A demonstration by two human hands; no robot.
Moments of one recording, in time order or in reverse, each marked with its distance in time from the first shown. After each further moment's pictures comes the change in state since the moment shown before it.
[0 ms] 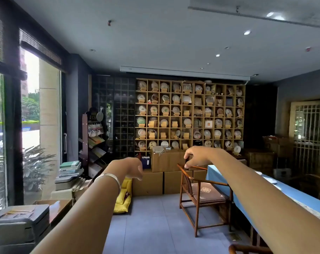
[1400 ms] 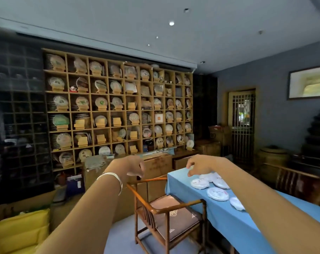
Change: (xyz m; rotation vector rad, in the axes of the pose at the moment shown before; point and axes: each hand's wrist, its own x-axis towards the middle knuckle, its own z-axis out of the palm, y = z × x) left_hand 0.830 0.053 0.011 -0.006 -0.090 0.399; right_hand 0.608 0.393 0.017 0.100 0.022 0.395
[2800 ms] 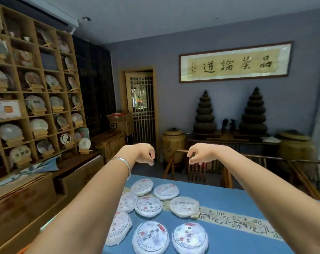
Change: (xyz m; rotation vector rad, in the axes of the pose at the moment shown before) left_hand 0.799 0.332 0.063 0.101 -0.049 0.814; right_hand 0.381 0.531 -0.070 0.069 0.113 0.710
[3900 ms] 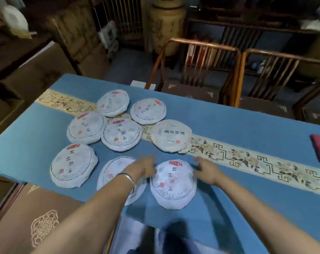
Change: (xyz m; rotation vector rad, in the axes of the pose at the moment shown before) left_hand 0.242 0.023 0.399 -0.392 -0.707 -0.126; right_hand 0.166 0.235 0.344 0.324 -0.397 0.425
